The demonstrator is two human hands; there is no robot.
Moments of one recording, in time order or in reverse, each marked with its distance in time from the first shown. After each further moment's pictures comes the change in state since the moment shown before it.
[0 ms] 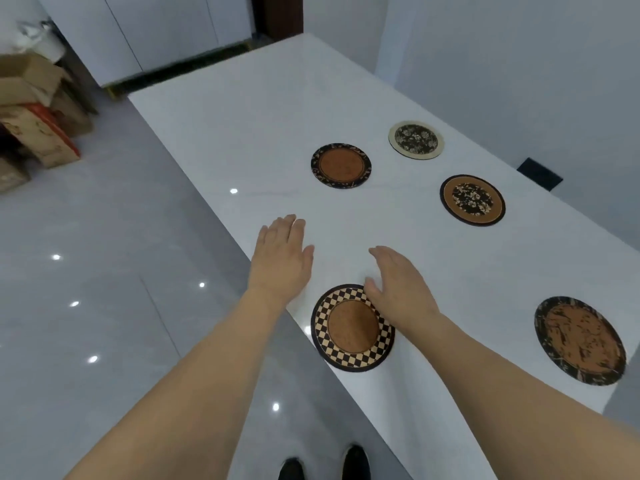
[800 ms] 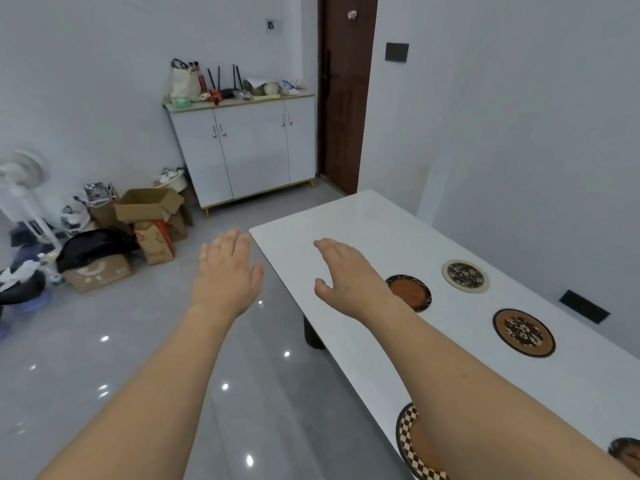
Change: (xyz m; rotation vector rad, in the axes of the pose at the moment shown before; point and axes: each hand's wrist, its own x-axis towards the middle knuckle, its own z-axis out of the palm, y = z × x) left_hand -0.044 -0.134 -0.356 0.236 0.242 -0.247; right_hand 0.037 -0.328 -0.159 -0.080 0.201 -0.522
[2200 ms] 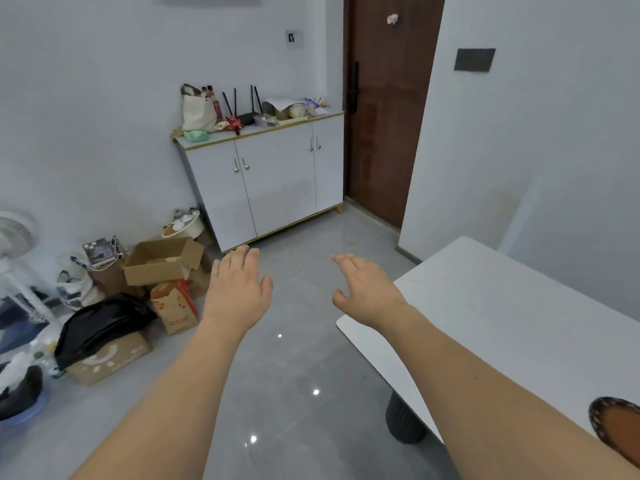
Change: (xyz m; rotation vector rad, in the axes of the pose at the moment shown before) left_hand 0.438 -0.361 0.073 0.035 -0.039 0.052; right_hand 0.531 -0.078 0.173 -0.042 -0.060 0.145
